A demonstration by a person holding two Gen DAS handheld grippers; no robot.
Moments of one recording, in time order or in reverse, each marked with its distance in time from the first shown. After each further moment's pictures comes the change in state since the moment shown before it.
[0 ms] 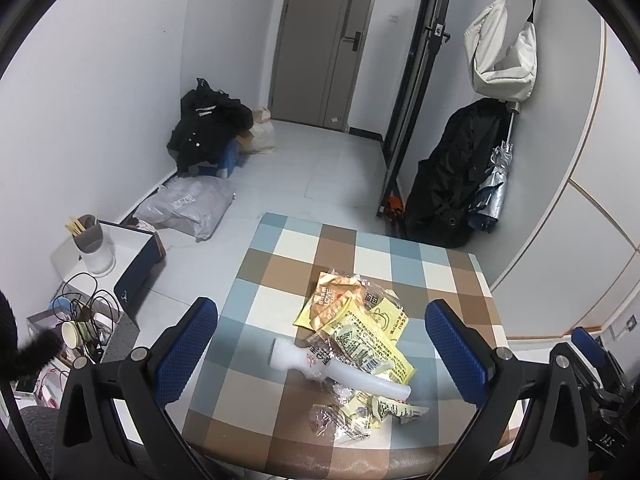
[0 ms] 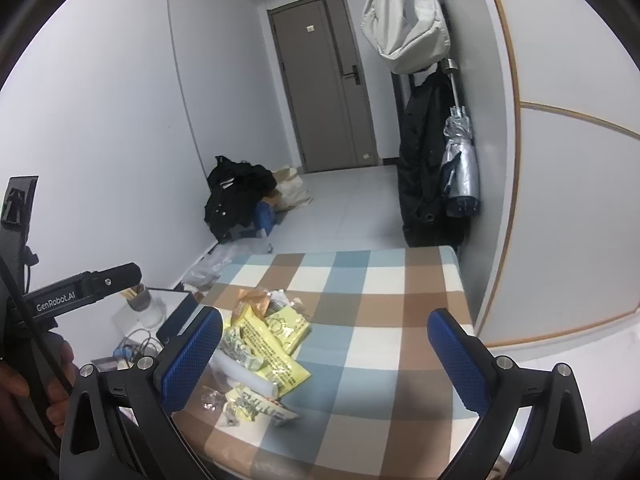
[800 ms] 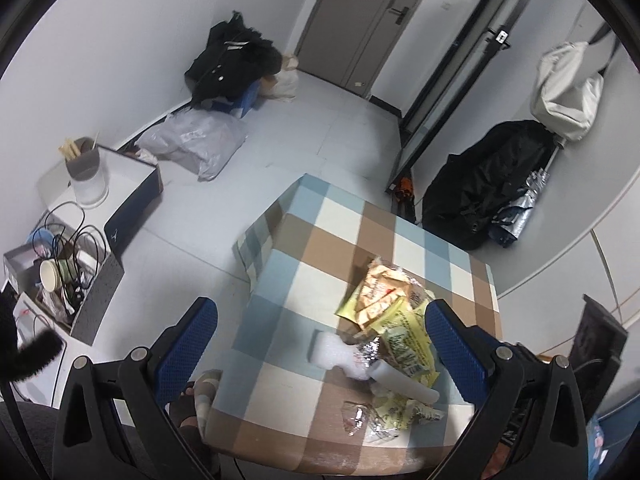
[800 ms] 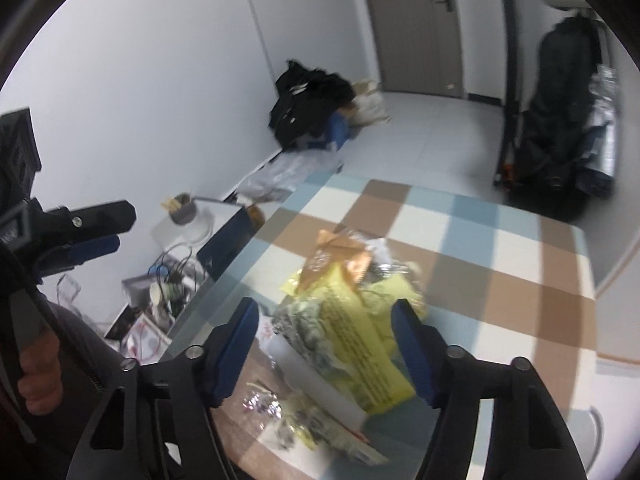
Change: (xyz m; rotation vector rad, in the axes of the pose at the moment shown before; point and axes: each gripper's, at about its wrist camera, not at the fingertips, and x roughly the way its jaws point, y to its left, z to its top) left arm 0.040 0.085 0.014 -0.233 0.178 -0.064; right arm 0.138 0.082 -0.005 -0.177 0.341 0.234
